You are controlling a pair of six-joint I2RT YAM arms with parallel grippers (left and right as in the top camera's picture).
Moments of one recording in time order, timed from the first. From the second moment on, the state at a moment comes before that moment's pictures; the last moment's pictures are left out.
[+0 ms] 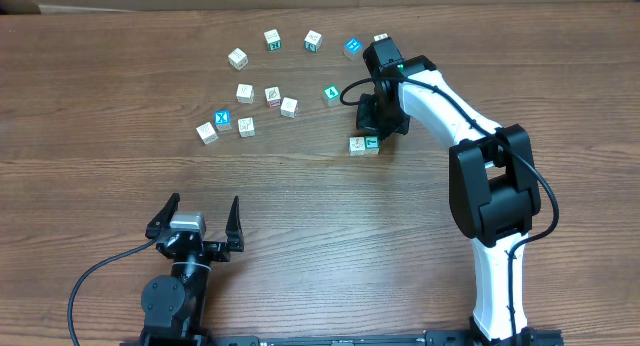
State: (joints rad) left arm -0.10 0.01 0.01 -0.08 -0.02 -0.05; right arm 0.34 2.27 1.77 -0.90 -0.09 0.51
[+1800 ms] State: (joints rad) left arm -0.10 0.01 0.01 -0.08 -0.02 -0.05; right arm 0.33 2.27 1.77 -0.86 0.04 0.51
